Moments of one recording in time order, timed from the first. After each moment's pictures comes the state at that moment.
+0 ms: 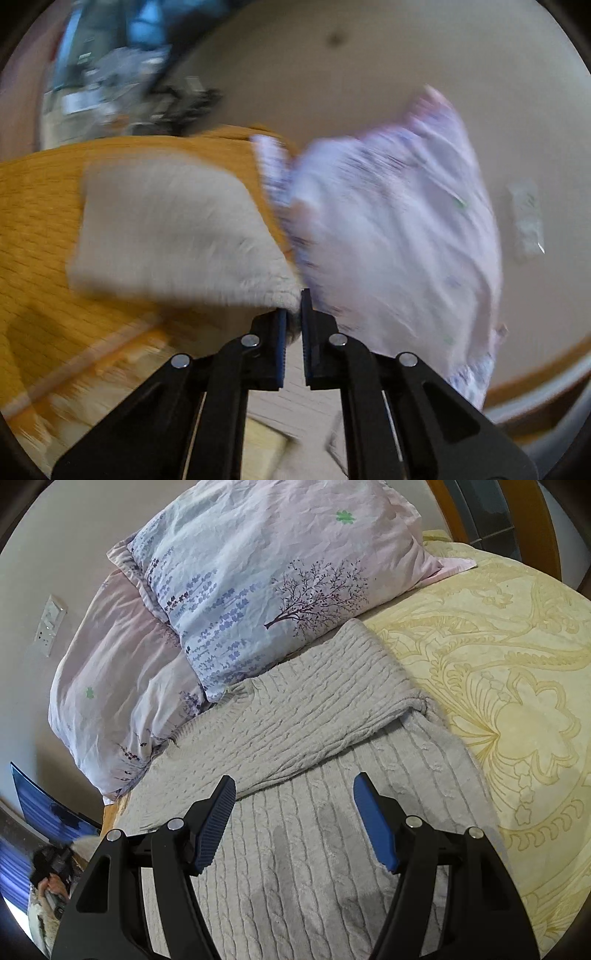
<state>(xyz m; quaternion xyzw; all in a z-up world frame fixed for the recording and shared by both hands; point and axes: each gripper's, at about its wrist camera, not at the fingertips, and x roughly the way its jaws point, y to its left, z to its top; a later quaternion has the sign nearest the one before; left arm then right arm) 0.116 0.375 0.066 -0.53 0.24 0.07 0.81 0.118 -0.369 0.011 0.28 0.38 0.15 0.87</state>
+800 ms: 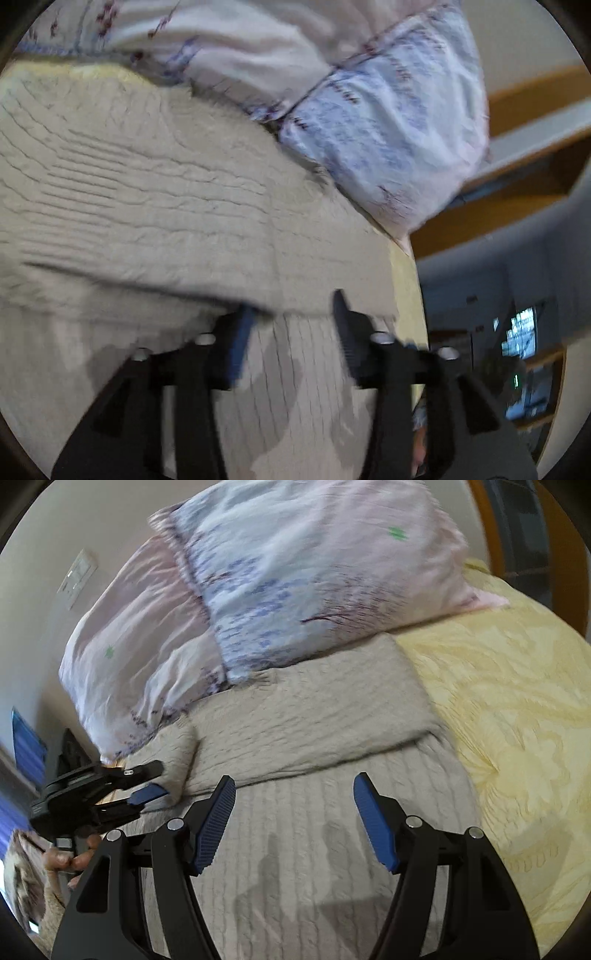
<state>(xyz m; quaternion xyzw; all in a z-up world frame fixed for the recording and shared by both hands) 0.212 0.029 0.026 -0.30 0.48 -0.25 0.78 0.117 -0.351 0.036 0.19 0.38 0.21 0.88</state>
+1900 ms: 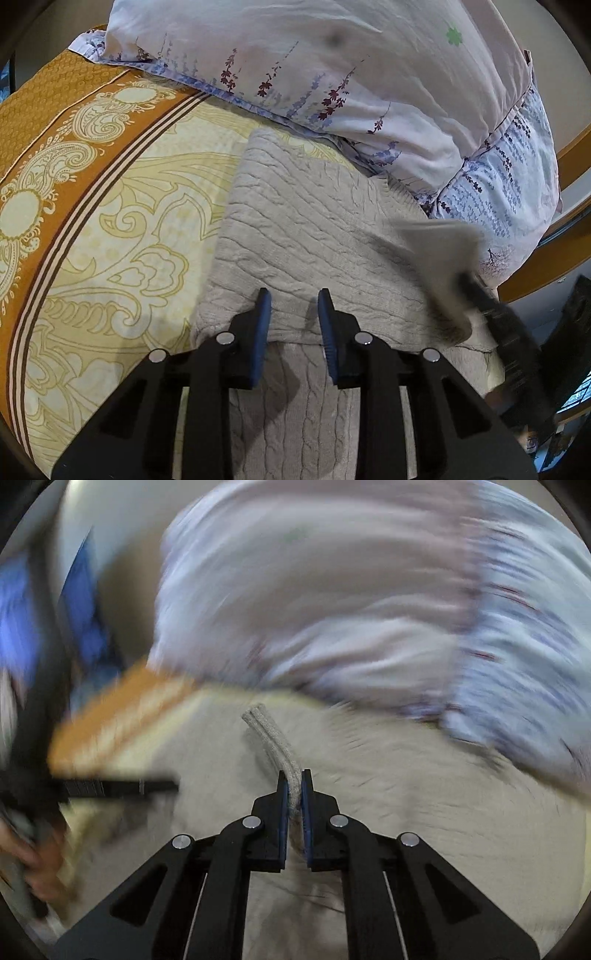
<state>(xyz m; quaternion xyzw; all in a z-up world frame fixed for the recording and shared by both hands) 0.193 0.167 0.003 -0.26 0.47 -0.06 0.84 0.154 -0.129 0.059 -0.03 0.30 0.35 0.88</state>
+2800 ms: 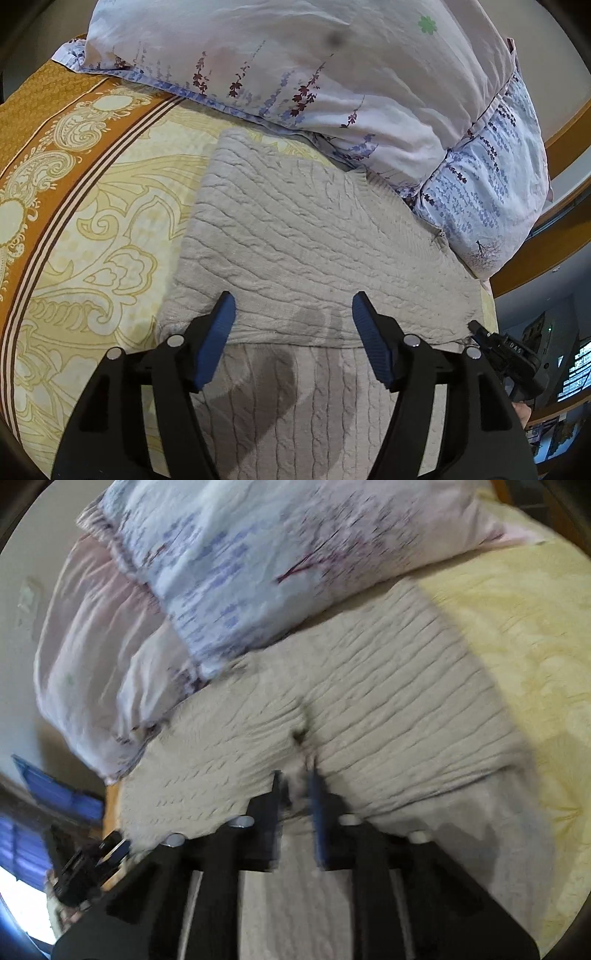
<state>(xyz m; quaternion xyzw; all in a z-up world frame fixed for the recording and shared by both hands) 0.195 0.150 0.009 -0.25 0.47 -0.08 0.84 0.191 -0.338 -0.007 0.27 0.46 0.22 0.82</state>
